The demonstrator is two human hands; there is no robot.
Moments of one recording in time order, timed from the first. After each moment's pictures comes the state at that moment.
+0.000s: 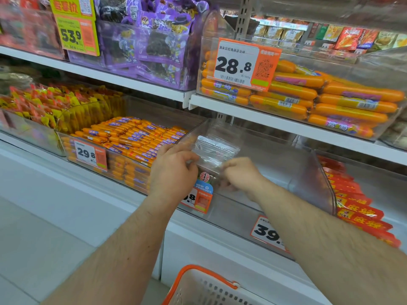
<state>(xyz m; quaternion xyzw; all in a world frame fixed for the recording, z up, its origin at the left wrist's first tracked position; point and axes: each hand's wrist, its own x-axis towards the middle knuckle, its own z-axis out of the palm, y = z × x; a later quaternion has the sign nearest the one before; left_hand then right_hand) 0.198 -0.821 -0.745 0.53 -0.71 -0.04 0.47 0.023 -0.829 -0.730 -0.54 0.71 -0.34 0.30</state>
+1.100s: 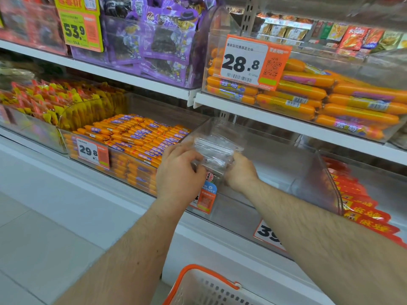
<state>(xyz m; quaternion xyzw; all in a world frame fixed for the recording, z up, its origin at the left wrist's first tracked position) 0.191 -0.818 -0.755 0.54 -0.68 -0.05 0.50 0.036 -0.835 -0.738 -0.57 0.72 -0.33 0.21</state>
